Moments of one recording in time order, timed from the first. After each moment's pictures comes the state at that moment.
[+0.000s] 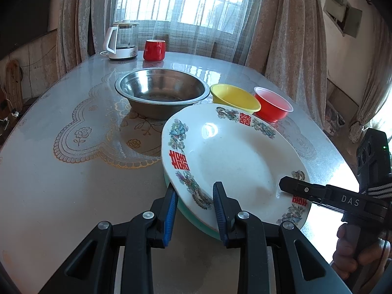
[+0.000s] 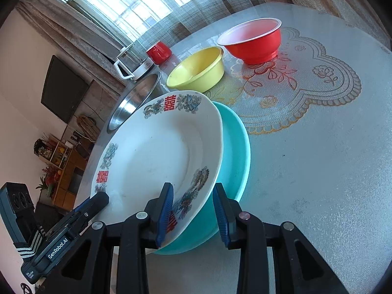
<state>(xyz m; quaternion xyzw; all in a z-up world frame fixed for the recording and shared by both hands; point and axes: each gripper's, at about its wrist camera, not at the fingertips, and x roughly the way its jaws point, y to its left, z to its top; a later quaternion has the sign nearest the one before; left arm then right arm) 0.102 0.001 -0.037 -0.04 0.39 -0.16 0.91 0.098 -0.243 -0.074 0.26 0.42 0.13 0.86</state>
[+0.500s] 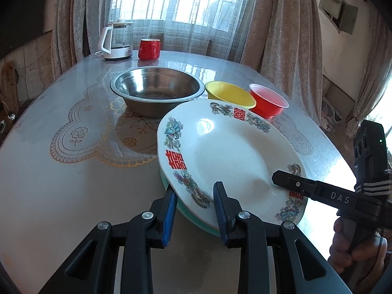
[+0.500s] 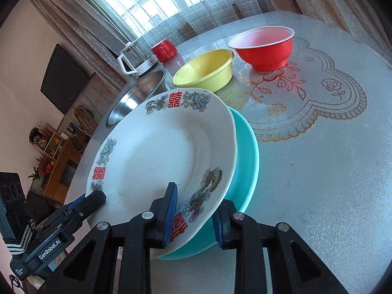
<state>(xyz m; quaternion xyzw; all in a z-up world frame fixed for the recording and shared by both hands) 0.098 -0.001 -0.038 -0.04 0.39 -0.17 0.90 0.098 -0.233 -0.071 0.22 0.41 0.12 0.87</state>
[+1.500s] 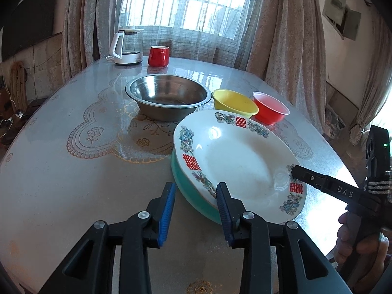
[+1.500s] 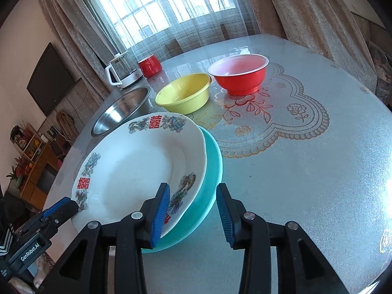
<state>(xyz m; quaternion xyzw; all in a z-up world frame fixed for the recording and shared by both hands) 0.077 0.015 -0.023 -0.05 0.38 -0.15 0.91 0.080 -0.250 -0.050 0.18 0.38 0.05 0.90</state>
